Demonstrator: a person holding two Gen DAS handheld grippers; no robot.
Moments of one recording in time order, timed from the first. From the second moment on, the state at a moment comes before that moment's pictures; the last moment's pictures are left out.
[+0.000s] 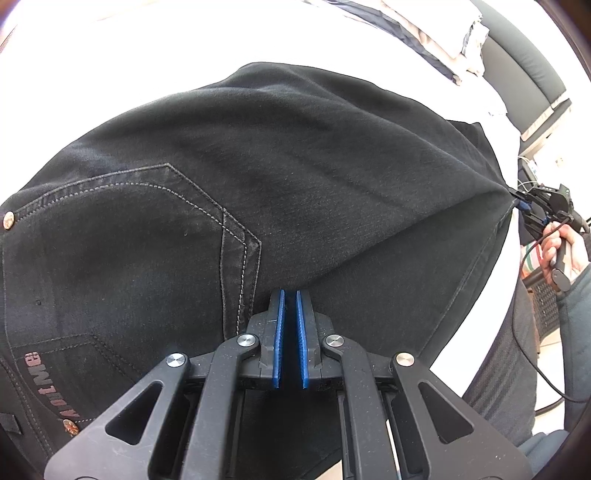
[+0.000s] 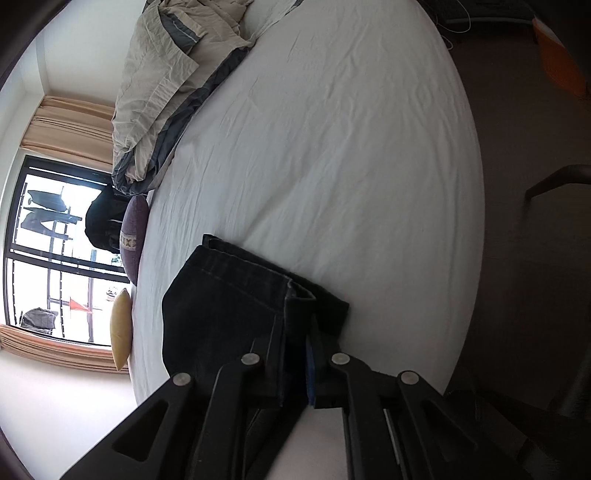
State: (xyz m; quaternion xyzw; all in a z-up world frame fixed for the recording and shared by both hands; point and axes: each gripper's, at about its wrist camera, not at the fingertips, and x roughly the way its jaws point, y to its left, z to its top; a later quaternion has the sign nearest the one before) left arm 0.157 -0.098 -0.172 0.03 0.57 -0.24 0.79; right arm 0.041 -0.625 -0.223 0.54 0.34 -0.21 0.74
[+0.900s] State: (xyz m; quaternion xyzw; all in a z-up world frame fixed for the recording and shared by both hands) left arm 0.130 -0.104 -0.154 0.06 0.53 -0.23 0.81; right arm 0.206 -0.588 -0.192 0.37 0.42 -0.11 0.82
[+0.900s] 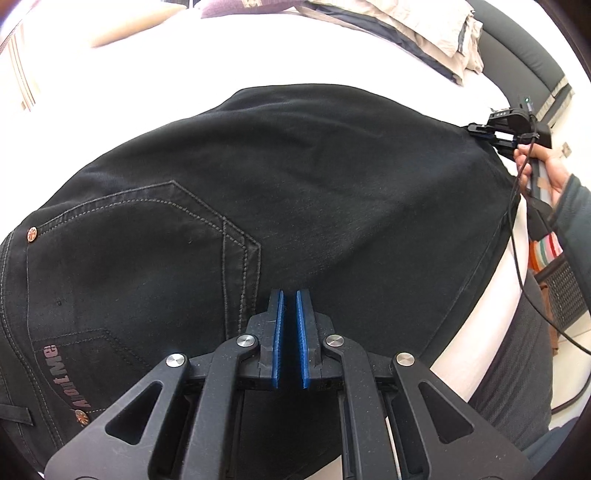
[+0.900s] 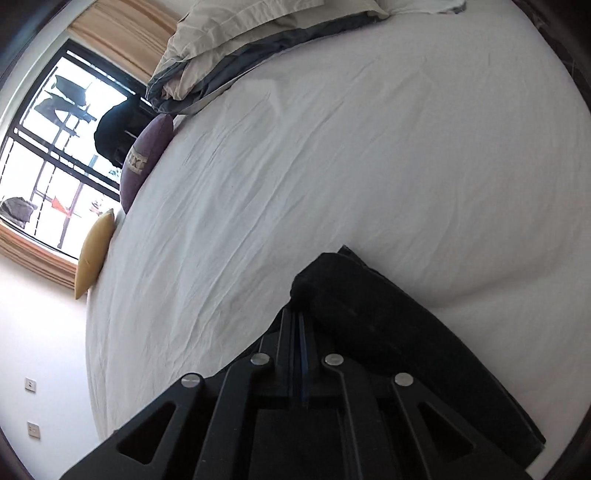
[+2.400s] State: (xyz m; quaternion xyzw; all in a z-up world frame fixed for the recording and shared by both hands) left arm 0.104 -0.106 -0.157 0.05 0.55 -0.25 0.79; right arm 0.065 -0.437 -0.231 0.56 0.46 0.08 0.68
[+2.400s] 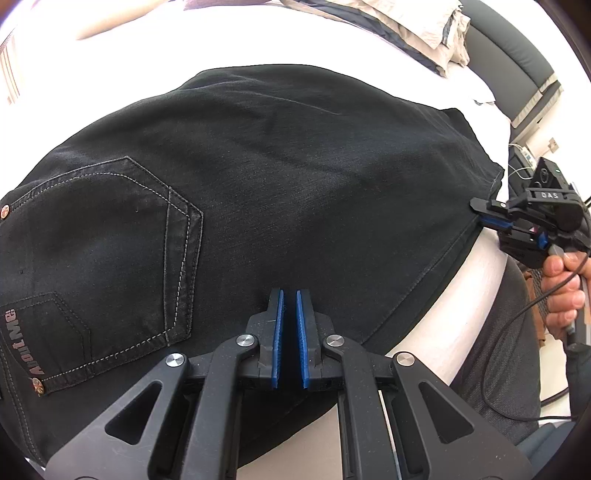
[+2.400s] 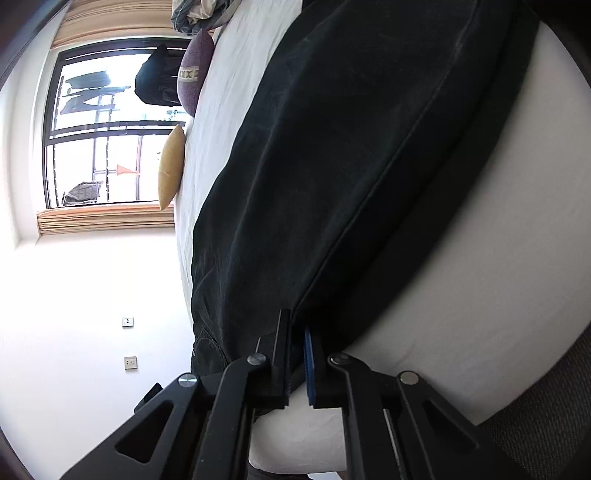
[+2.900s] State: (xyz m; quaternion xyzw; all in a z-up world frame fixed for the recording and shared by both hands) left arm 0.106 -0.109 -0.161 0.05 0.55 -0.25 0.79; right arm 0.042 -0.465 -0.203 0.51 0.48 0.00 0.72
